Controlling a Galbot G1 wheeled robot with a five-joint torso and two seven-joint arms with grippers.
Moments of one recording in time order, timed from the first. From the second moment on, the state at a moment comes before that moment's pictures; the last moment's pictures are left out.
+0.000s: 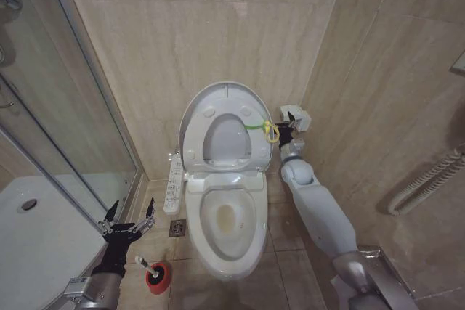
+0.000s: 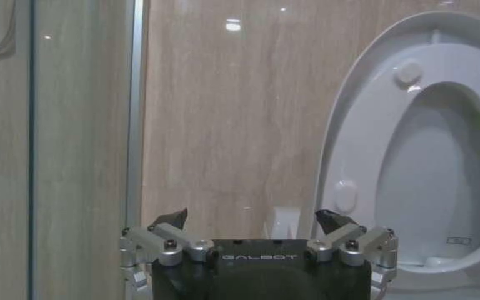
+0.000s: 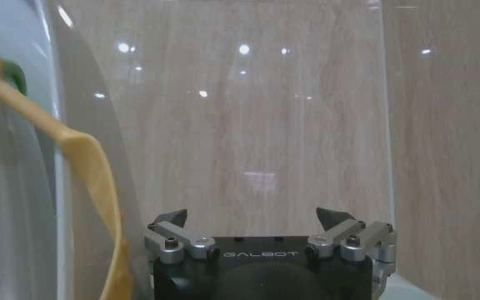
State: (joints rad) left arm 1.66 -1.36 -0.66 -2.18 -0.30 -0.11 -0.01; right arm -0.56 1.28 0.27 1.28 0.30 0.21 0.11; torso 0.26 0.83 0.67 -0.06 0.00
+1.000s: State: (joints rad) left arm 1.66 -1.36 -0.66 -2.18 -0.30 -0.11 -0.01; right arm -1.08 1.20 0.37 1.70 0.33 0.21 0.16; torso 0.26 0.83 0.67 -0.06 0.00
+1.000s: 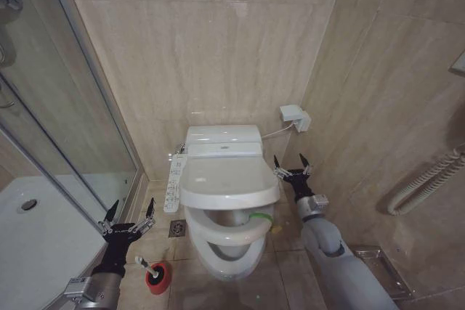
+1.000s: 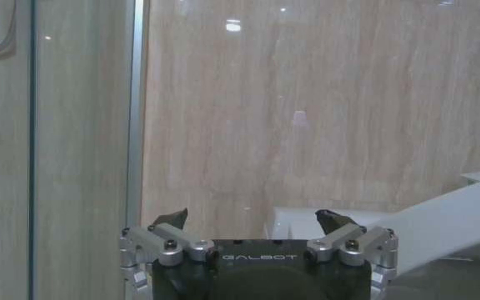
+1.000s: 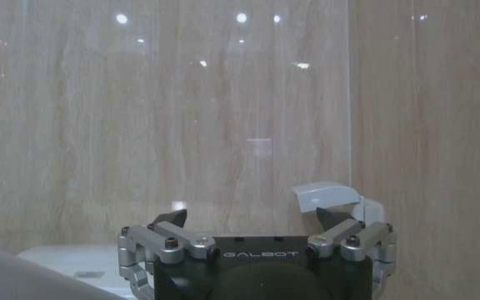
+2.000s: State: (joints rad) left arm 1.66 -1.36 -0.66 -2.18 -0.30 -0.11 -0.01; right arm -1.41 1.33 0.55 2.02 0.23 0.16 0.20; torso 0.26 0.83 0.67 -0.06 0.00
